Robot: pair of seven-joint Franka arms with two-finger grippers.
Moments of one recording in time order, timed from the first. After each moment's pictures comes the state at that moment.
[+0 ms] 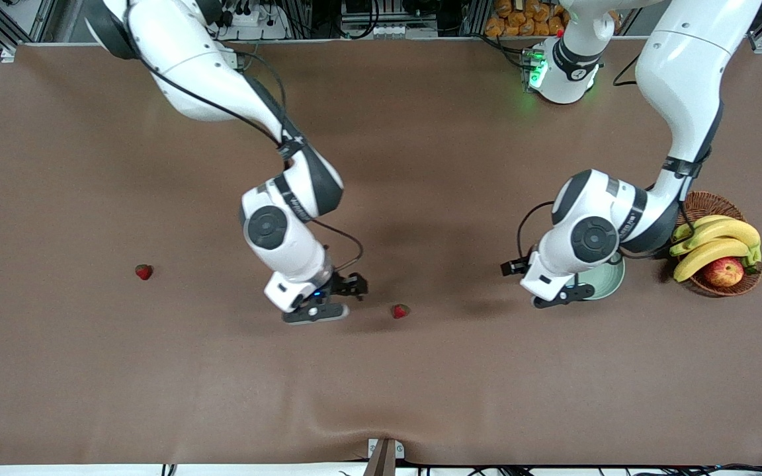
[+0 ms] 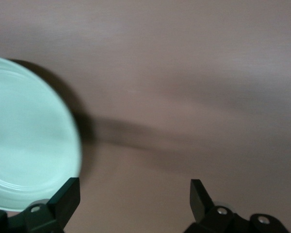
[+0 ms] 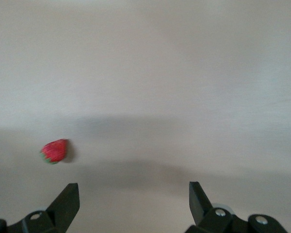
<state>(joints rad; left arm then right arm) 0.05 0.58 -0.46 -1.73 0.25 2.12 -0.72 0.50 0.75 0.00 -1.41 0.16 2.37 0.34</state>
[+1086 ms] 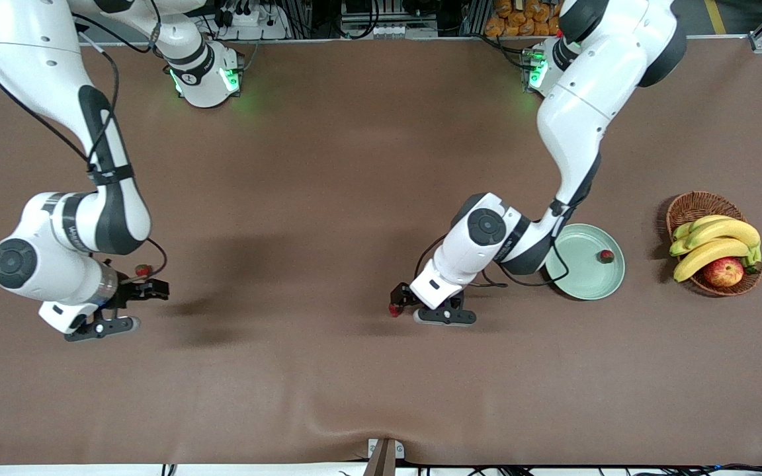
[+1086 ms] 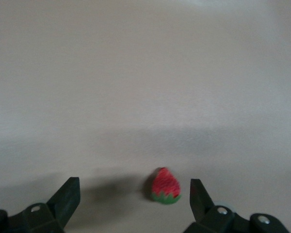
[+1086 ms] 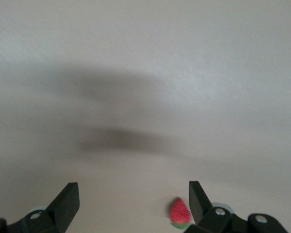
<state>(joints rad) -0.33 0.94 -0.33 -1.38 0.25 2.67 -0.66 0.12 0.55 -0.18 -1.66 0.09 2.14 -0.31</state>
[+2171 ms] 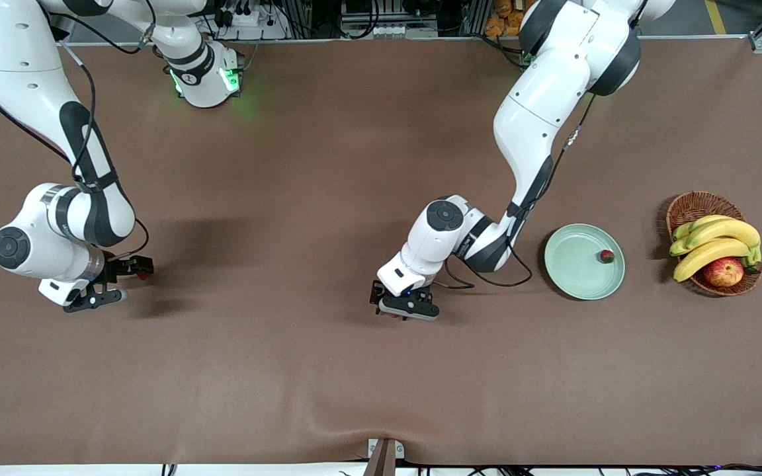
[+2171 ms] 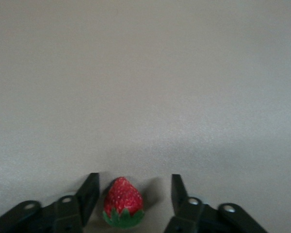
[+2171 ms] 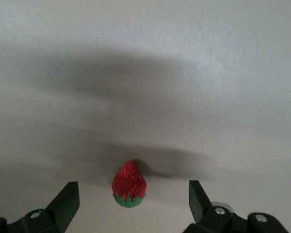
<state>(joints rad) -0.52 1.03 -0.17 -1.31 0.25 2.81 -0.65 0.01 0.55 -0.18 -1.92 0.09 2.32 -0.46</state>
